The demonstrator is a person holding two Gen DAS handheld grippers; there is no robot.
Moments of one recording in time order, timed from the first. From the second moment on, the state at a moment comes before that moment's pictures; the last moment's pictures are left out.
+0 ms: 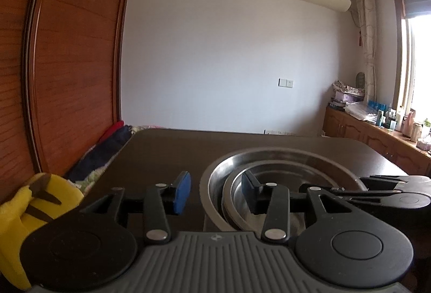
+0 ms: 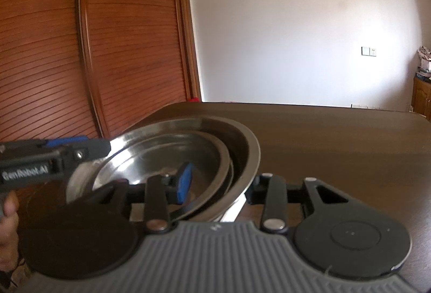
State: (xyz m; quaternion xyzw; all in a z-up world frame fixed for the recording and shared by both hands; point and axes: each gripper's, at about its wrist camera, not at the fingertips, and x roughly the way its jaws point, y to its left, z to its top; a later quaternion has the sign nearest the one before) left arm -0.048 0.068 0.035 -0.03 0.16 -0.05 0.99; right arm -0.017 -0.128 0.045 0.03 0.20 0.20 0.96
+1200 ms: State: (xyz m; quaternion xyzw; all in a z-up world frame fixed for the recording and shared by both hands) left arm -0.070 0.016 0.051 0.03 0.09 -0.03 1.00; right arm -0.080 -0.197 0.053 0.01 0.10 0.09 0.99
